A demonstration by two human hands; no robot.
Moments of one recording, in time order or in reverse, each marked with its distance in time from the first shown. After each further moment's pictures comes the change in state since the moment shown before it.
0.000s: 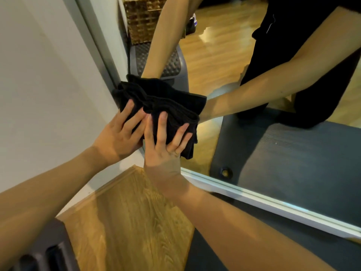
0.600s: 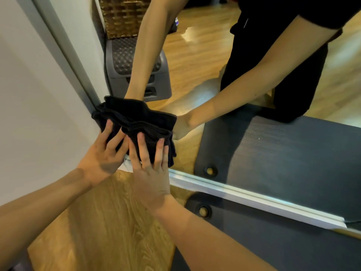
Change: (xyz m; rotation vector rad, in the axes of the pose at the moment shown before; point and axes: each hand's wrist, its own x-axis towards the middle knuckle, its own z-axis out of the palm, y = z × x) left_hand -0.048 0.072 0.017 0.231 -0.194 0.088; right_hand -0.079 0.048 0.001 -0.031 -0.337 -0.142
